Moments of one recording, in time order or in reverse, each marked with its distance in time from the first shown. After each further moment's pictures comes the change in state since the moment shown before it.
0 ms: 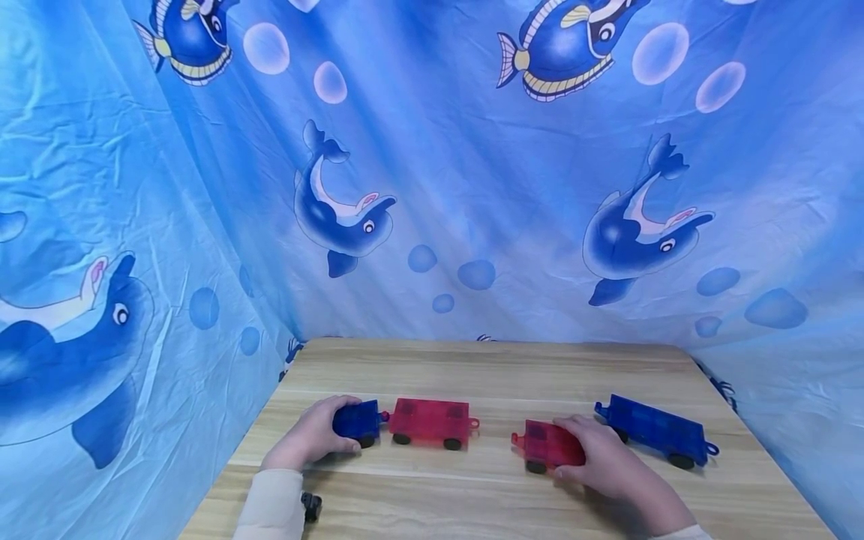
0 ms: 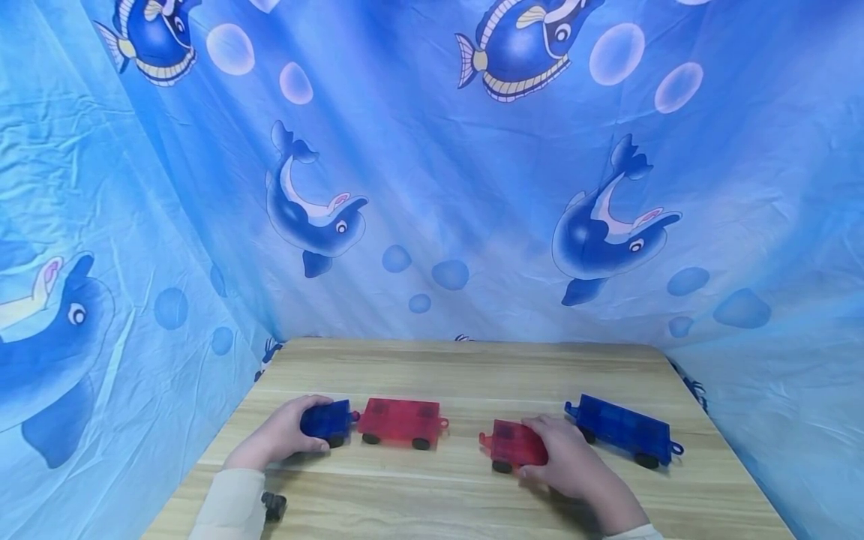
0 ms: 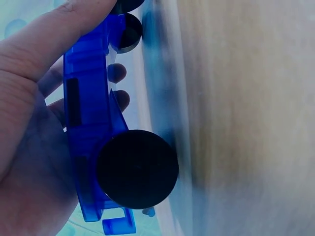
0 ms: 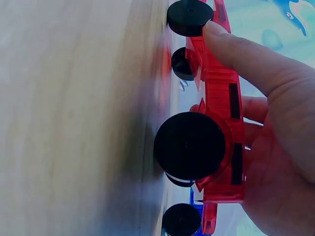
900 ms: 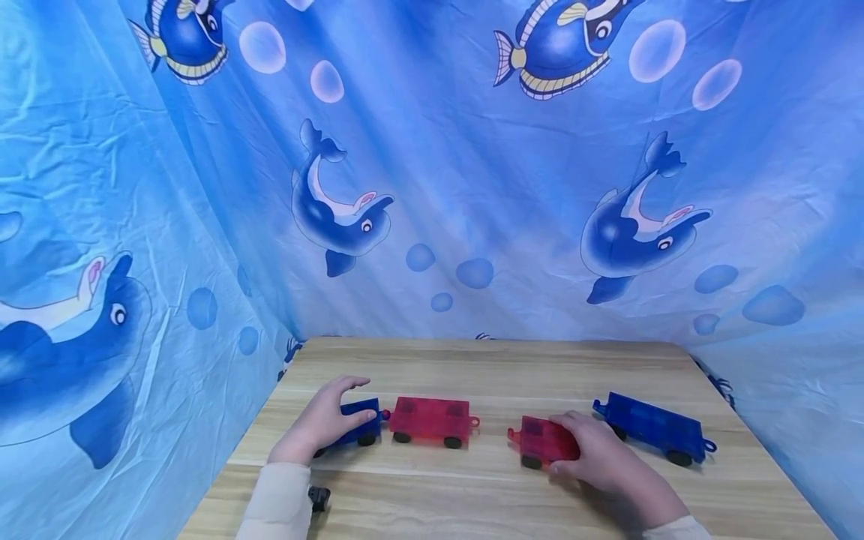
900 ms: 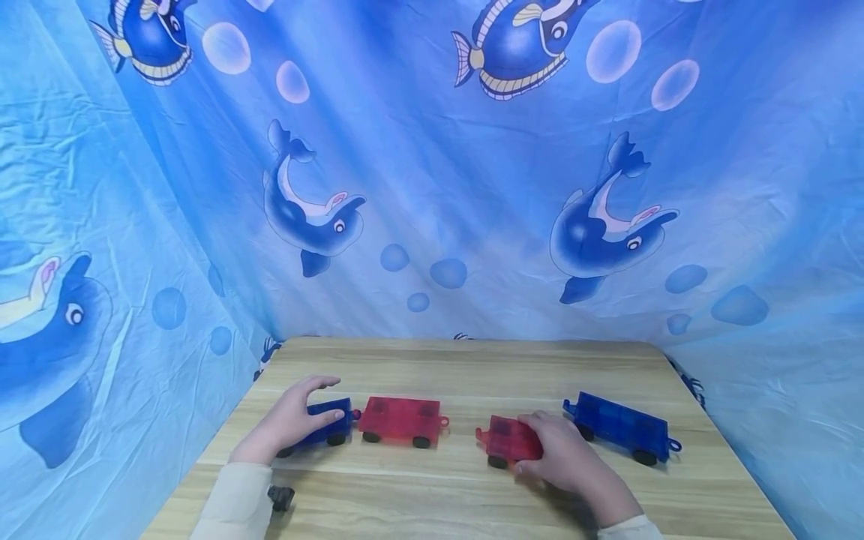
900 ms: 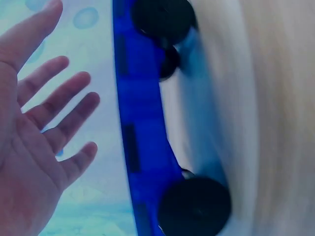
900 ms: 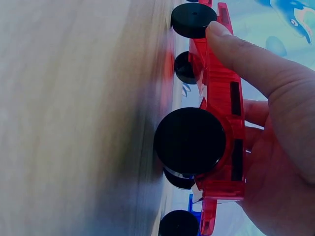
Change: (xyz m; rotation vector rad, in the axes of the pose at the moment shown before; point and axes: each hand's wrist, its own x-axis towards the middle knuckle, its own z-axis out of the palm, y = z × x) left_hand 0.007 0.033 -0.007 -0.029 0.113 0.155; right_hand 0.007 -0.002 0.000 -0.007 -0.023 0.029
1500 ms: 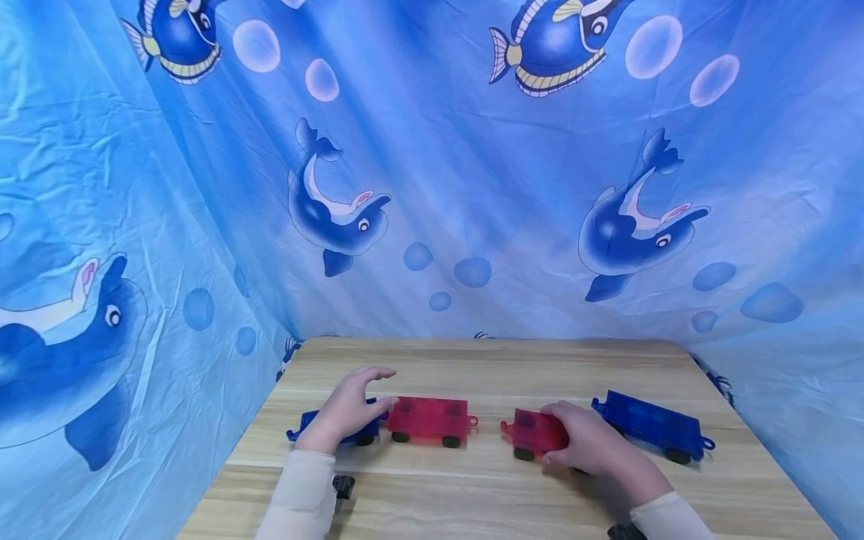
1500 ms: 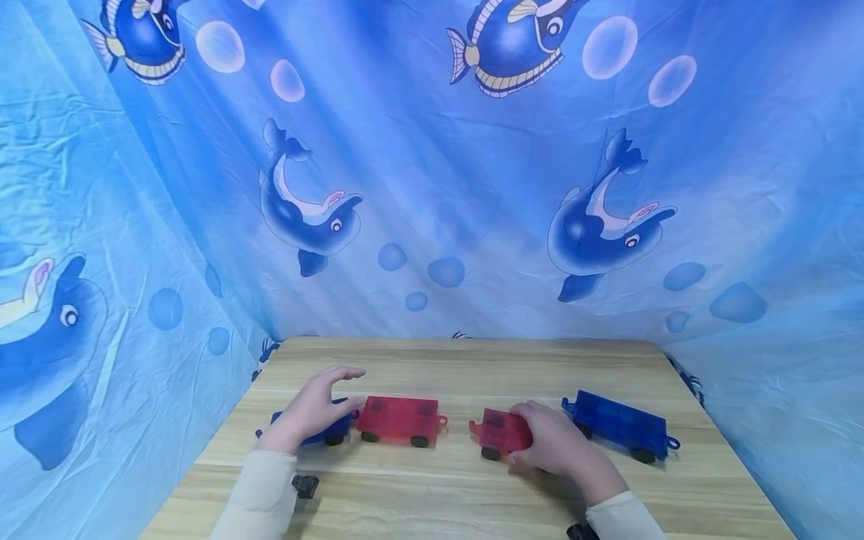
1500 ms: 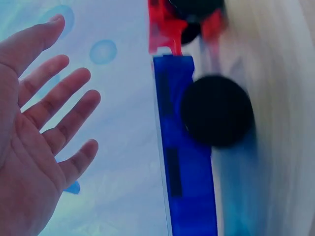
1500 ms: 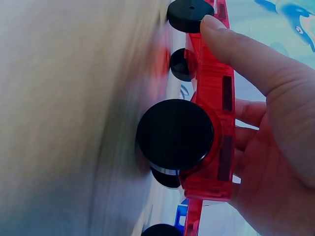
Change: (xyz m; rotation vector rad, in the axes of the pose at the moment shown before) left_hand 0.024 0.047 0.016 -0.020 0.010 0.104; right_hand 0.018 -0.003 -0.006 0.017 -0.025 -0.075
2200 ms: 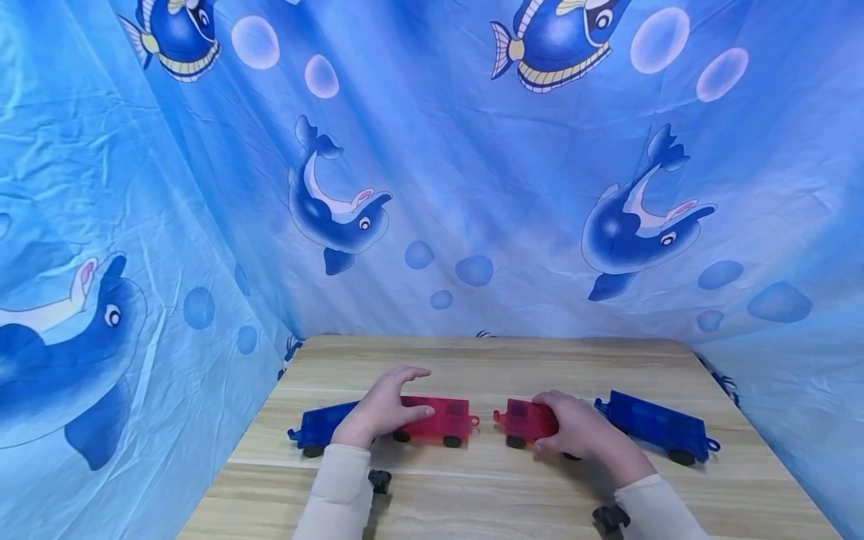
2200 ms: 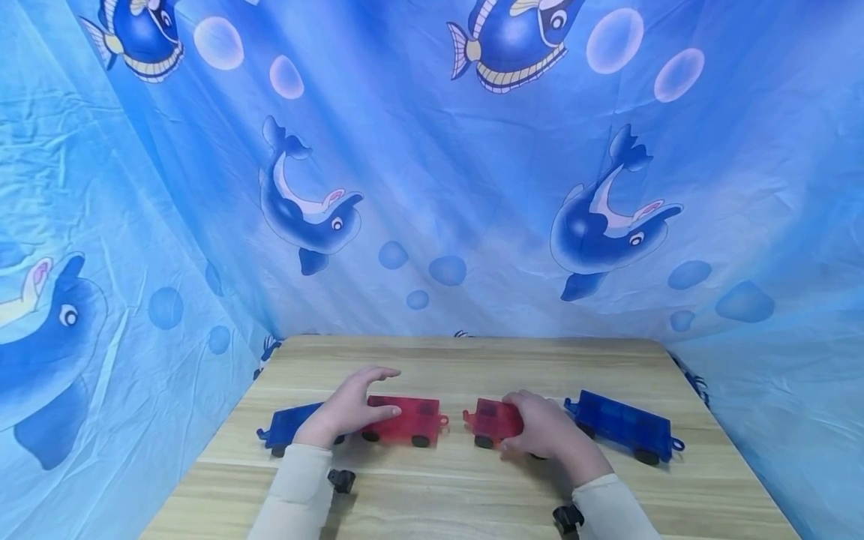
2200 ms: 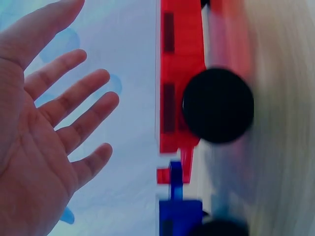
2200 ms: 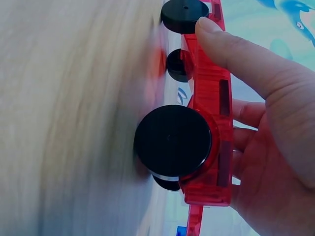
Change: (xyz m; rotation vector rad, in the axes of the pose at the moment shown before) left_hand 0.021 0.032 0.037 -0.086 -0.141 0.001; right_hand 0.029 -0.004 0.002 0.028 -0.015 0.017
